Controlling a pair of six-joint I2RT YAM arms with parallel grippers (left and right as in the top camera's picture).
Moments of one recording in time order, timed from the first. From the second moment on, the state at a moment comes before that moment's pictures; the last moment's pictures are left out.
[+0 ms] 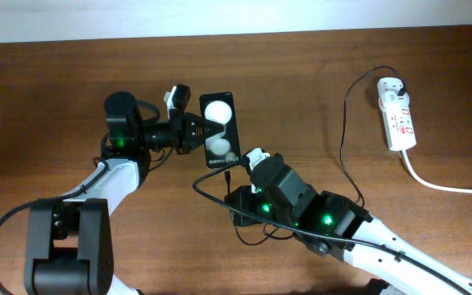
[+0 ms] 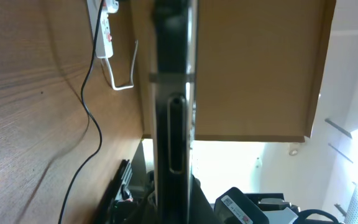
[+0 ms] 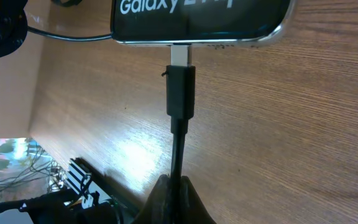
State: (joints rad) left arm -0.07 1.76 0.88 0.65 1.44 -1.25; right arm 0.85 1.23 0.95 -0.50 -0.20 0.78
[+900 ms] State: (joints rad) left arm -0.08 1.76 0.88 0.75 1.44 -1.28; right arm 0.85 1.23 0.95 -0.47 -0.17 0.78
